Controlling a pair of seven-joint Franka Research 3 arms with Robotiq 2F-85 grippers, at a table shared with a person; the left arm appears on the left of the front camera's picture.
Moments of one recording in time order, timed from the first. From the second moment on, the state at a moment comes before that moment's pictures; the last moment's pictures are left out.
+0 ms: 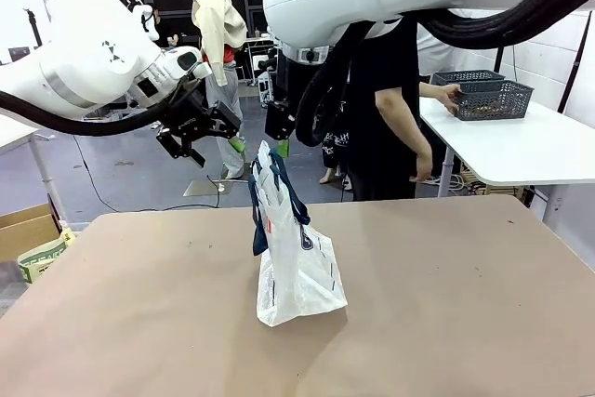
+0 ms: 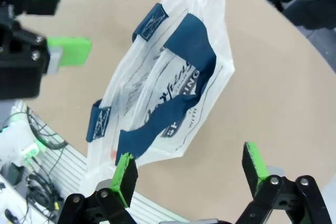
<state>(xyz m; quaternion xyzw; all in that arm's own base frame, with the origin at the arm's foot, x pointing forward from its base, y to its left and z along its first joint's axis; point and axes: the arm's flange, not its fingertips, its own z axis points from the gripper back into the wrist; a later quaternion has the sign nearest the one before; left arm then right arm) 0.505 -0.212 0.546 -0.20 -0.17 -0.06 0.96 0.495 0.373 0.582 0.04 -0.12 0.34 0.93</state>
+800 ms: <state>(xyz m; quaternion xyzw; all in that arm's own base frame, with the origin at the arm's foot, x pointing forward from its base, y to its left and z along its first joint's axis) 0.491 -0.216 0.534 -0.20 -0.15 -0.06 0.97 0.506 0.393 0.585 0.05 -0.10 0.34 0.93</state>
